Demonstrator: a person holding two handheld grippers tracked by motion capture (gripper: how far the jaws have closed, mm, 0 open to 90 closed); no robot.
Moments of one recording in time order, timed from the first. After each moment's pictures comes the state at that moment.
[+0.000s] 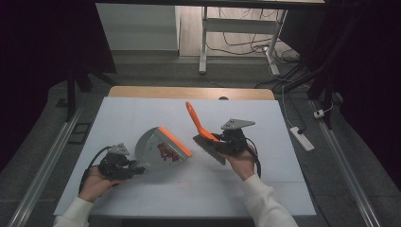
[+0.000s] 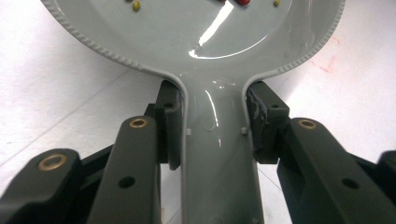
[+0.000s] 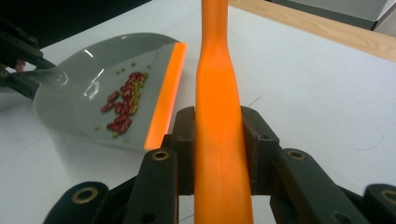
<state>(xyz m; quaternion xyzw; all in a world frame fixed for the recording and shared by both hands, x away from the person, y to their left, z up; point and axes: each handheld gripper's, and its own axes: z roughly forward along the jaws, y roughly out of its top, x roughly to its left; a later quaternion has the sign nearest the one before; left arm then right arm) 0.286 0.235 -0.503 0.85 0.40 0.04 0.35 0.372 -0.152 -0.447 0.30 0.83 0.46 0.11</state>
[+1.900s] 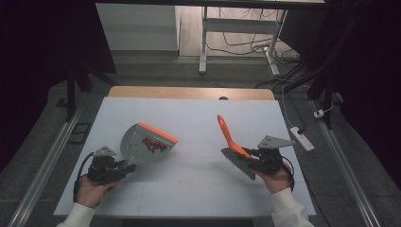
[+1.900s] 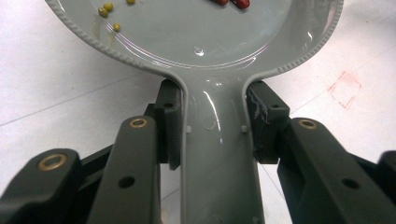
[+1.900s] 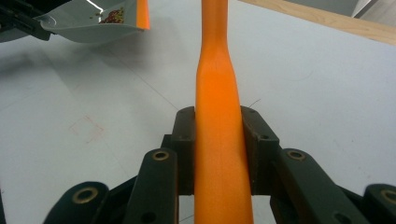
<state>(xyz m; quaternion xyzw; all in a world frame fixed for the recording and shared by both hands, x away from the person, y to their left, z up) 0.259 0.250 -0.500 0.77 0.51 0.08 0.38 0.326 -0.250 -0.453 0.30 0.82 0.47 0.13</state>
